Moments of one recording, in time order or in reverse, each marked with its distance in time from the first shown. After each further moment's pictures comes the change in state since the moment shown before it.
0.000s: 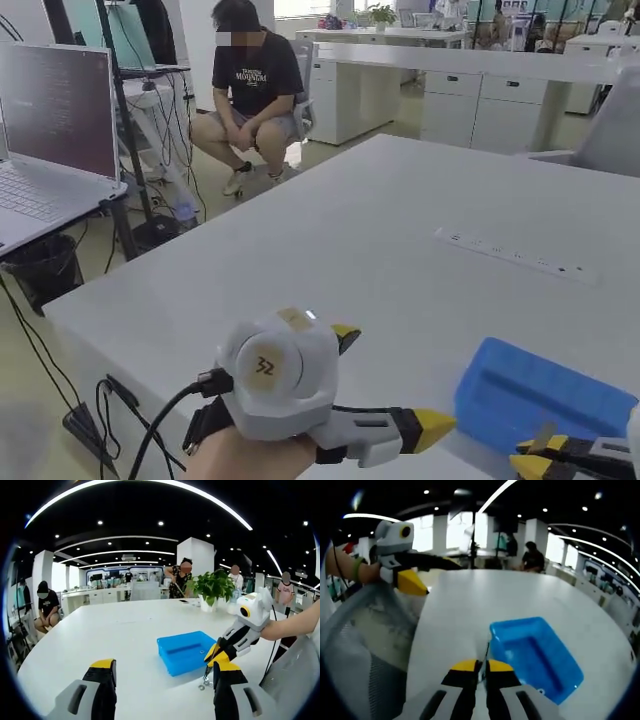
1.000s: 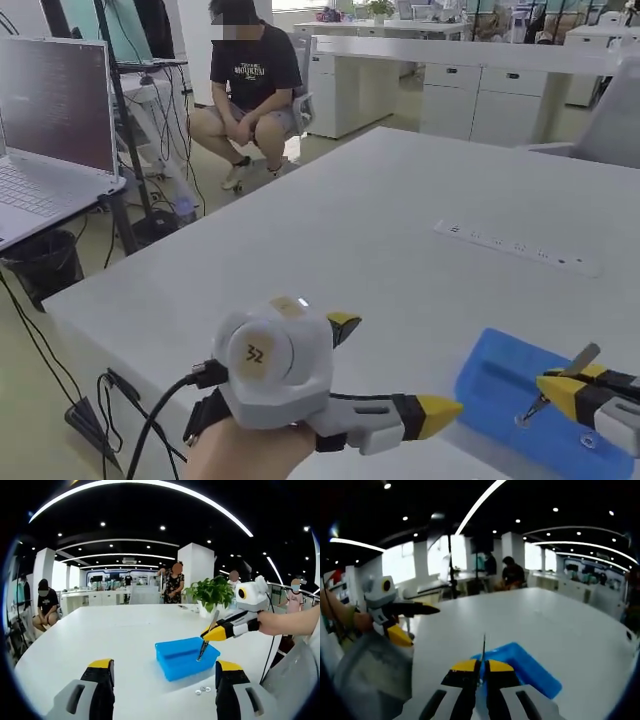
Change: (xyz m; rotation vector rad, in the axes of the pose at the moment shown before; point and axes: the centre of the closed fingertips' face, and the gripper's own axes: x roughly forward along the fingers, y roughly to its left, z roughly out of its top) left arm -0.006 0.000 0.003 -0.036 -0.045 -0.013; right arm -0.034 -0.035 0.055 0.199 -0.208 -0.107
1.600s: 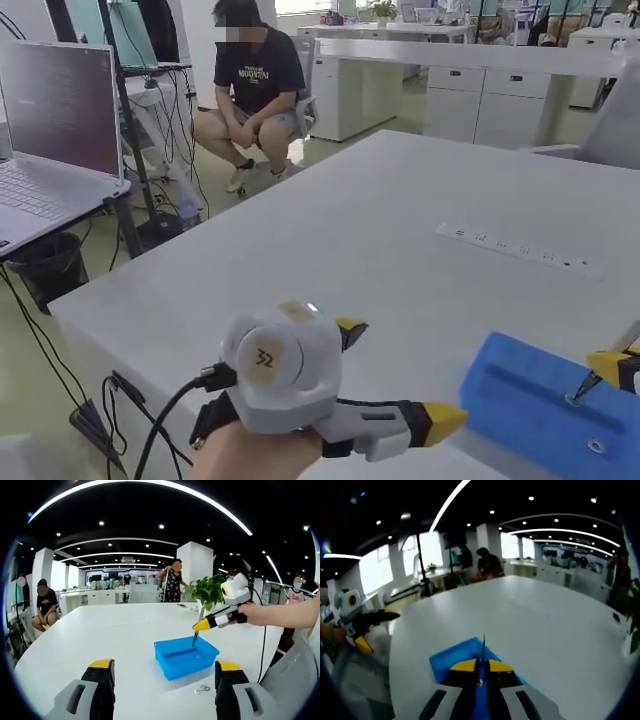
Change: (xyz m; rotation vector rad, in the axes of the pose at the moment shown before) left arm 0.001 -0.002 -0.001 0.003 0.008 -0.009; right arm 0.008 -0.078 -0.009 0.102 0.097 -0.157
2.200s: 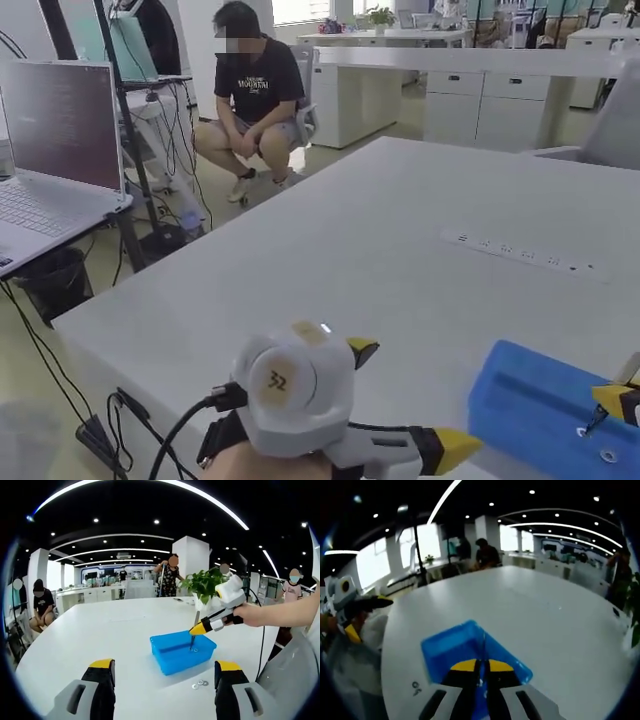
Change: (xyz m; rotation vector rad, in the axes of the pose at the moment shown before) left arm 0.003 -0.006 -0.009 0.028 0.052 -0.027; right arm 0.013 -0.003 -0.037 -0.009 0.062 -0.012
